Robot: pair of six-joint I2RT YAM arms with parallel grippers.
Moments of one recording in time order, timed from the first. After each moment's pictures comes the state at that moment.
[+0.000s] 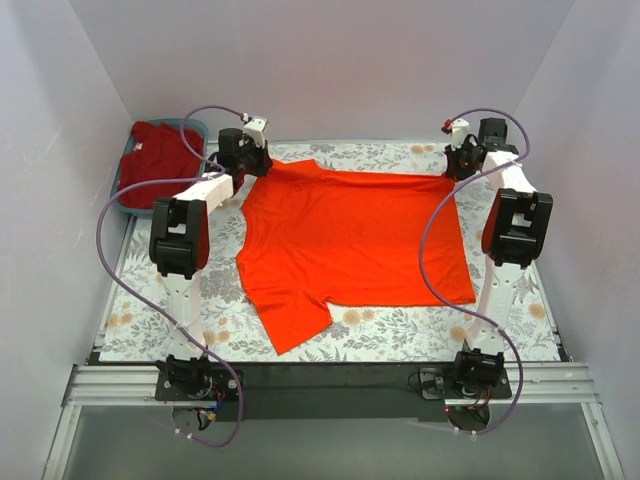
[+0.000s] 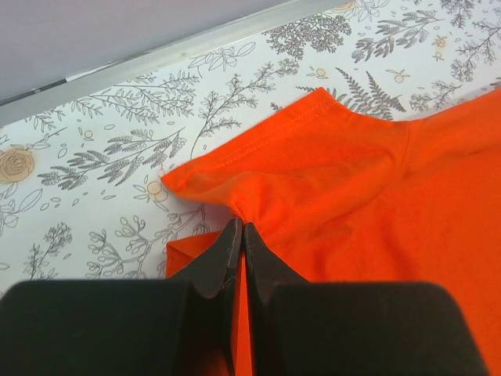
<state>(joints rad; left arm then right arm) -0.15 2.23 1.67 0.11 0.33 0.04 -0.12 2.32 1.98 -0.52 -0.43 -0.54</state>
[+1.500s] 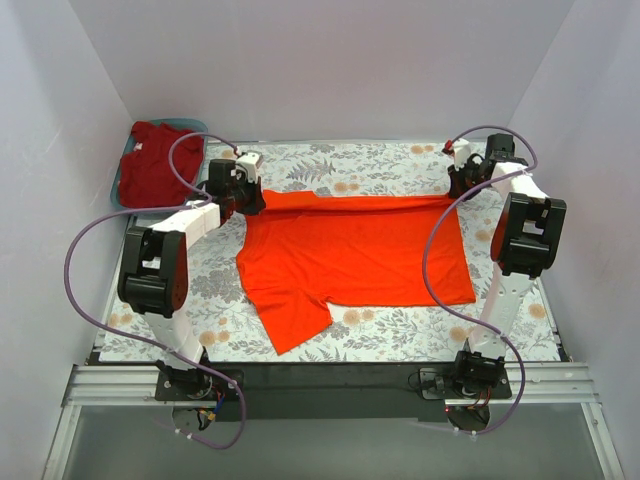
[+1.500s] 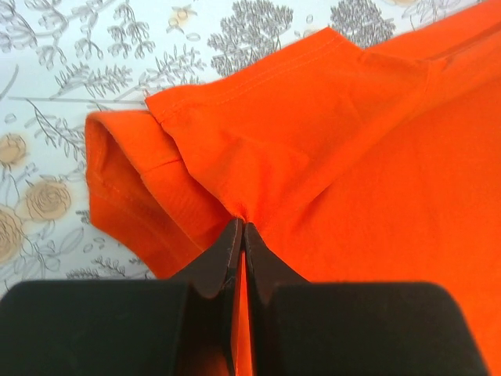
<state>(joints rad) -0.17 1.81 1.18 -0.03 0.32 0.03 -0.17 2.16 1.70 -0.57 -0.52 -0.73</state>
